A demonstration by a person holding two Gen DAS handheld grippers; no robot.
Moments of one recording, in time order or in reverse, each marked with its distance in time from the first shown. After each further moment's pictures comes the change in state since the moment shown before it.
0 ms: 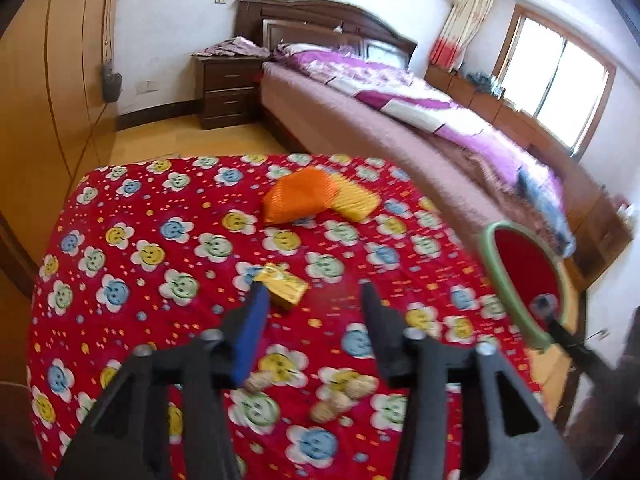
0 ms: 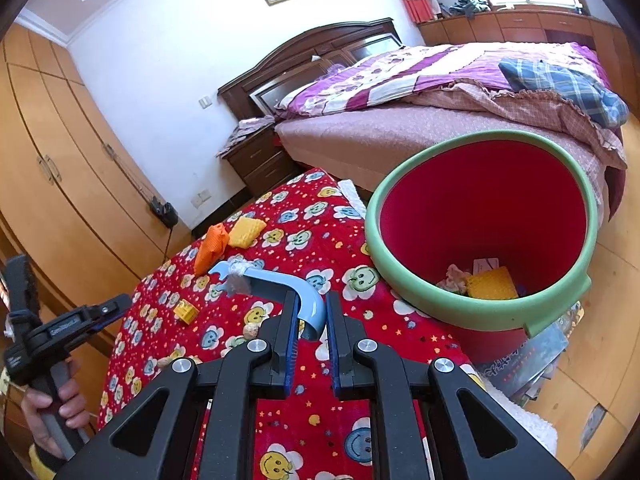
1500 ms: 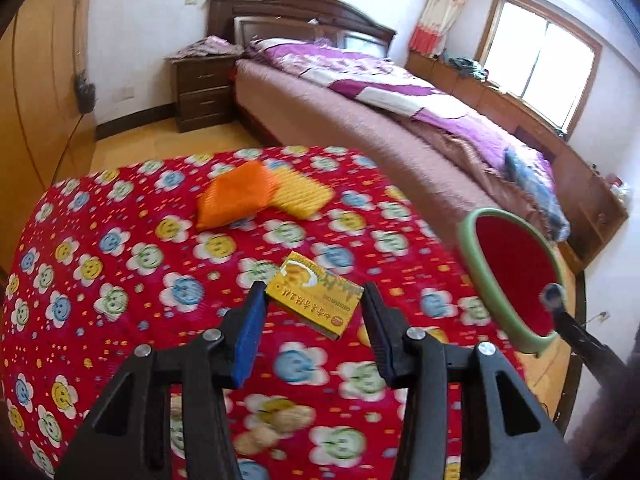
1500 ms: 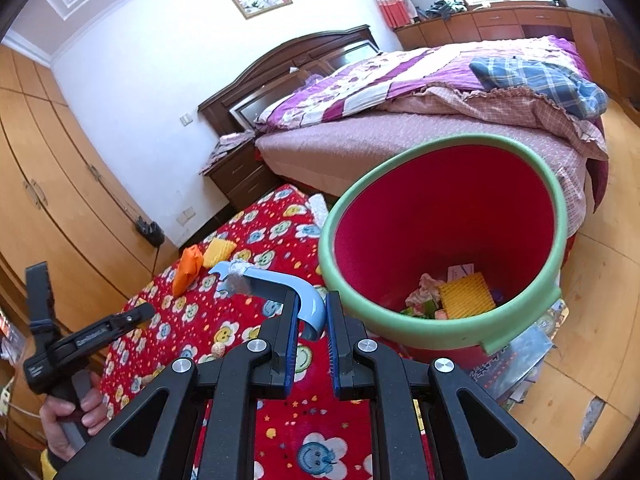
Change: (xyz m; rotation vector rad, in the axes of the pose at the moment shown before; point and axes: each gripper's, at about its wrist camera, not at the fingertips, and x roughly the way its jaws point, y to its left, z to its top) left arm 0.024 -0.061 0.002 0.065 -0.002 -0.073; right arm -0.012 -0.036 0.011 0.062 -0.060 -0.046
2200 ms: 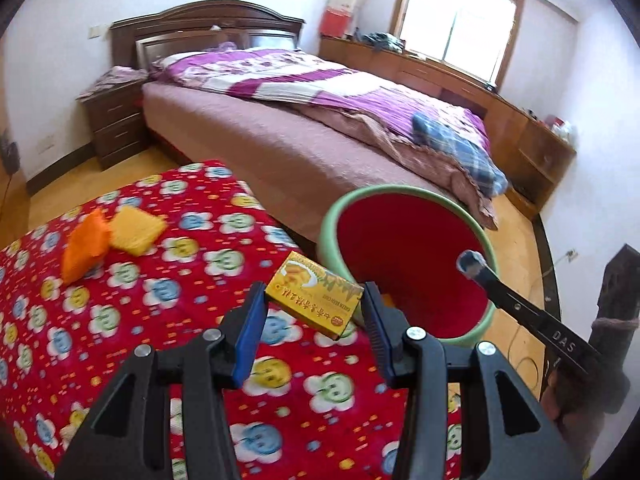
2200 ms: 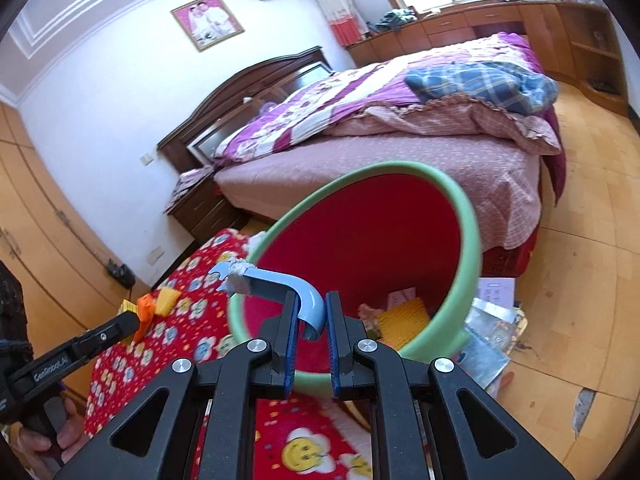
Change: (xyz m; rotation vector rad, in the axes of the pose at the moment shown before) left arm 0.028 -0.136 0.006 0.229 0.034 -0.190; right arm -0.009 -0.076 0.023 0.117 -0.078 -0.119
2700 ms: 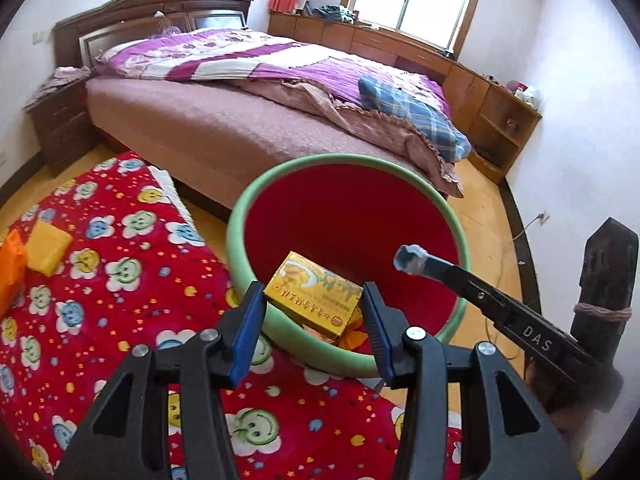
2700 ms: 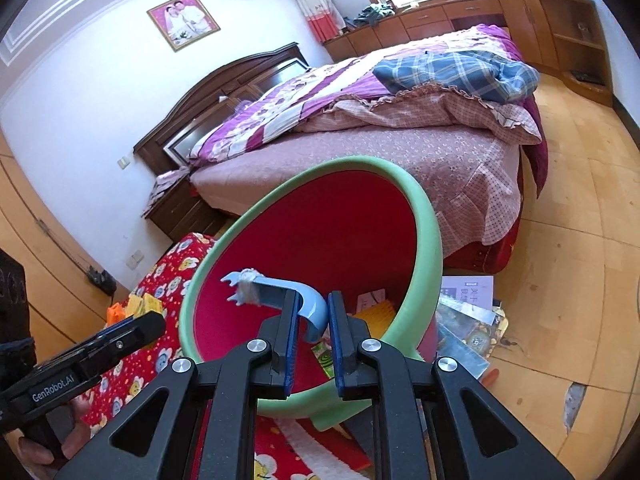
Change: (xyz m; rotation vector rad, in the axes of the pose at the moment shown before) left arm 0.055 -0.045 0.003 0.085 0.094 -0.138; right arm 0.017 -0.027 0.005 0.022 0.018 -0.056
